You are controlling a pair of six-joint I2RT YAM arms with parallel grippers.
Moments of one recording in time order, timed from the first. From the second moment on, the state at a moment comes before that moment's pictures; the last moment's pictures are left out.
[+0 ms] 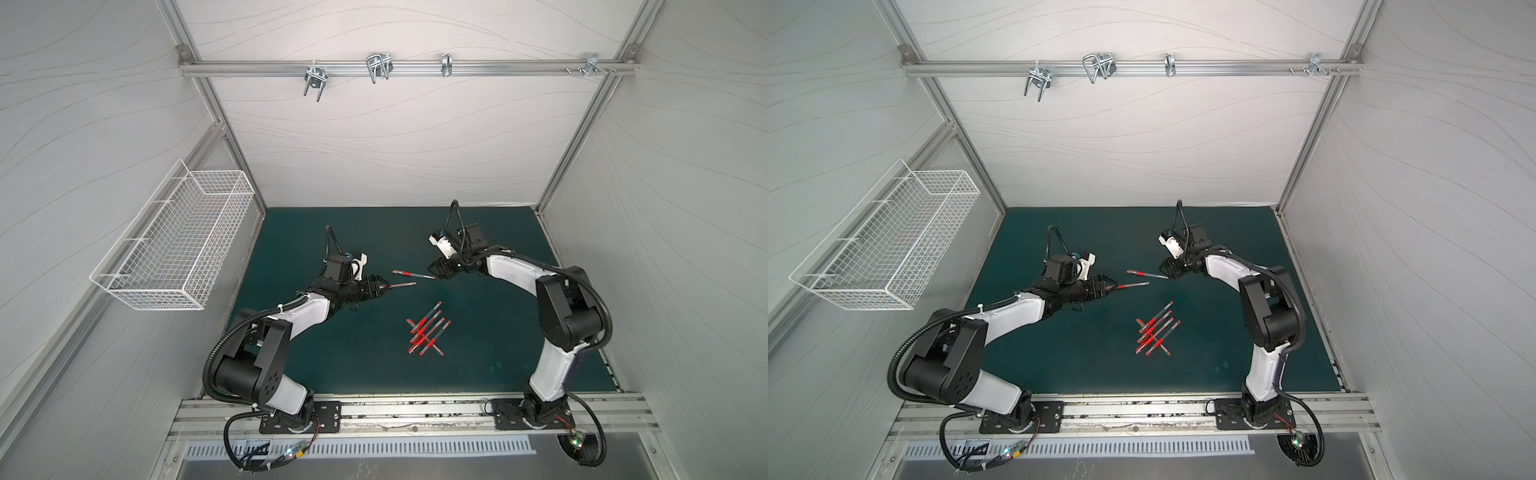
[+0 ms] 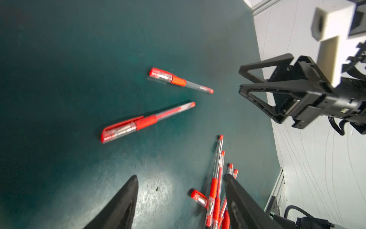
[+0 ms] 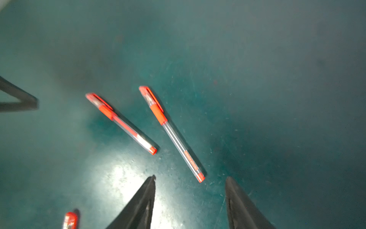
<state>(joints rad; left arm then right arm) -0.29 1.50 0.68 0.07 0.53 -0.57 0.43 1.86 1.23 -0.31 -0.39 -0.25</state>
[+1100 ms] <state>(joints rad) -0.29 1.49 0.68 0.10 0.53 -0.58 0.53 2.15 1.60 -0.66 -0.27 -0.50</state>
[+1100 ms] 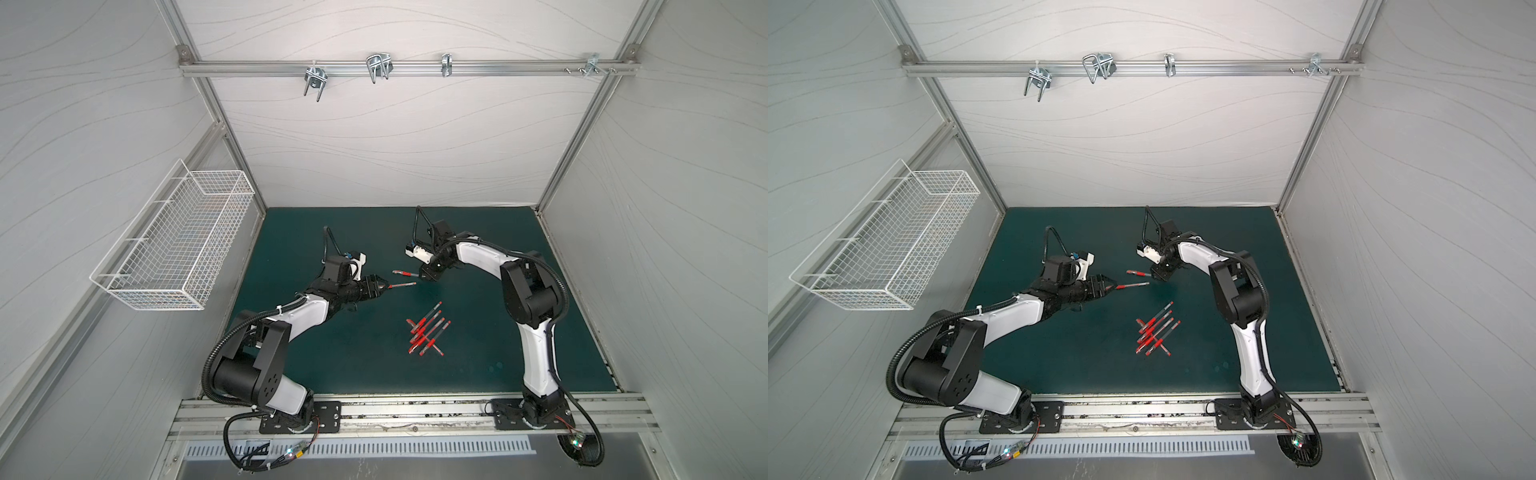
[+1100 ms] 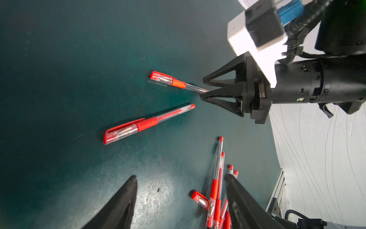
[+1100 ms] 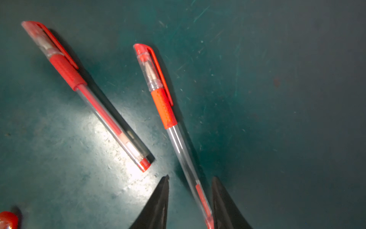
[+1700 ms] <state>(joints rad) -0.29 1.48 0.67 0.10 0.51 -0.59 0.54 2.18 1.63 -0.70 -0.24 -0.52</state>
